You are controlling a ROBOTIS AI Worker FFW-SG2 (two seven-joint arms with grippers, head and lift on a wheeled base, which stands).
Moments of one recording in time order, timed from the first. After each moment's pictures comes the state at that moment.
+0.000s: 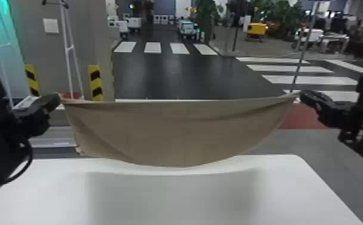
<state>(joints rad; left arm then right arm) -0.40 0.25 0.11 -1.71 0.40 0.55 0.00 -0.56 -0.37 -0.24 -1.39 -0.18 0.41 0.37</state>
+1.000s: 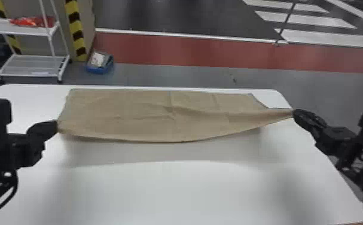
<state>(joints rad) 0.10 0.25 0.06 -1.97 0.23 0.74 -0.06 0.05 -0.39 -0.43 -1.58 -0.28 0.28 0.54</state>
